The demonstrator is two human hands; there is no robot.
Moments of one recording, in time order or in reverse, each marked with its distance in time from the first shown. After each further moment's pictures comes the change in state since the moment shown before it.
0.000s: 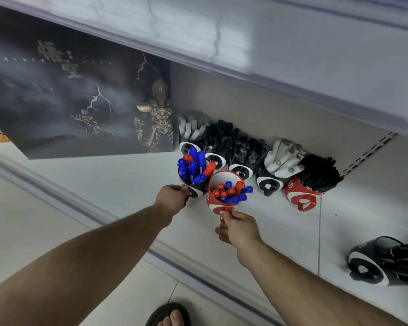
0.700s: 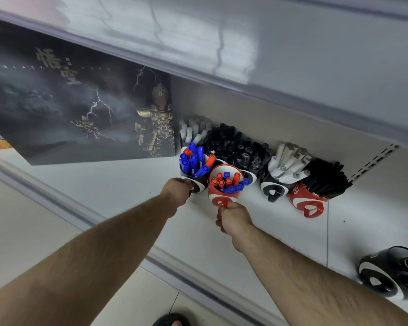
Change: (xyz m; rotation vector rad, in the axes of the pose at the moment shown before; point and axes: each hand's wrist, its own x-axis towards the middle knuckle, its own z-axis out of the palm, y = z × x) left_hand 0.030 0.029 0.009 0.158 -0.026 0.005; right_hand 0.039 -0.025 0.022 -0.162 -0.049 0.023
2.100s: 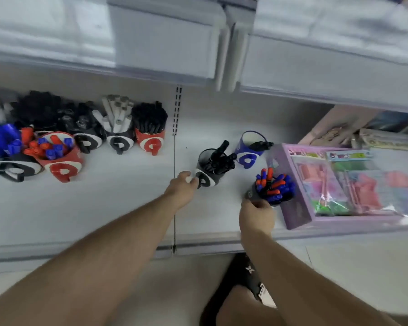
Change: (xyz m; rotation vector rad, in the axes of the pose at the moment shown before) left_hand -0.215 0.005 0.302 0.487 -0.526 0.268; right_hand -0.169 0.184 -0.300 0.445 0.930 0.220
